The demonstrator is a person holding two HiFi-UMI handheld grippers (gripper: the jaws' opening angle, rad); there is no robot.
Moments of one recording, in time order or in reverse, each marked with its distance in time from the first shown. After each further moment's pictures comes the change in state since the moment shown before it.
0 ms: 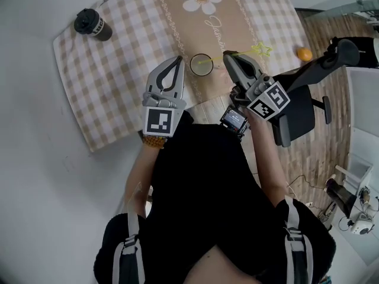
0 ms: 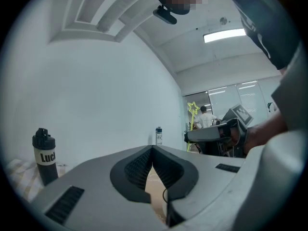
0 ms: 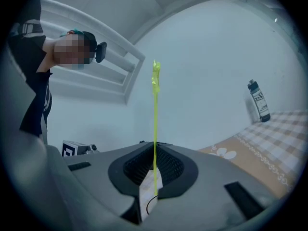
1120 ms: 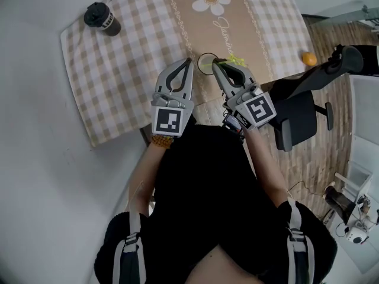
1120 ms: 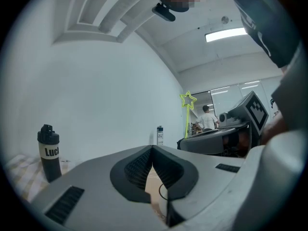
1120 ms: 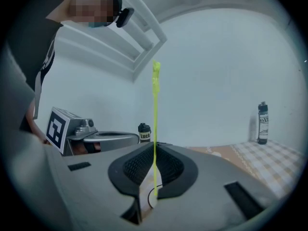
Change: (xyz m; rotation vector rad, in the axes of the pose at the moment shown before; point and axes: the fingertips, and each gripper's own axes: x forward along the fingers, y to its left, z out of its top) left arm -0.011 -0.007 -0.008 -0.006 0.009 0.026; right arm 0.022 0.041 -0.036 -0.291 0.180 -0.076
